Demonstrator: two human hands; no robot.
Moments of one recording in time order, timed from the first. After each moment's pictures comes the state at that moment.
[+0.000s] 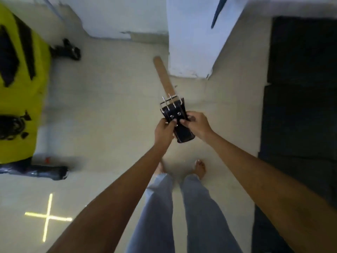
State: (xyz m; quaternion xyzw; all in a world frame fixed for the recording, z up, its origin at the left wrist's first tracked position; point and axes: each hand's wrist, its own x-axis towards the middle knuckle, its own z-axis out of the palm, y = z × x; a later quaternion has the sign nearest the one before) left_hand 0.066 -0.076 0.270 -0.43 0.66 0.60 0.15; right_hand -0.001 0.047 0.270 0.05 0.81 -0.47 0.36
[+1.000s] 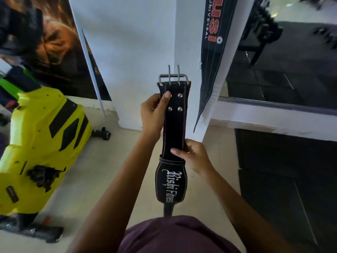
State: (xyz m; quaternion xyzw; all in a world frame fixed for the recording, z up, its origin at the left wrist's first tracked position) left_hand 0.050 -0.091 0.732 -0.11 0.64 0.70 -0.28; right_hand 0.070 0.061 0.665 -0.13 0.74 -0.63 0.19
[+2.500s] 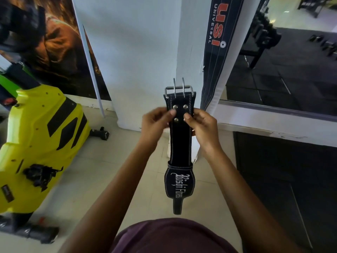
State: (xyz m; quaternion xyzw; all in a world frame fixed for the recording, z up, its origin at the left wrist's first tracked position) left_hand 0.071 -0.106 0.713 -0.09 0.64 0.74 -0.17; right_hand 0.032 0.039 0.724 -0.10 0.68 -0.72 0.04
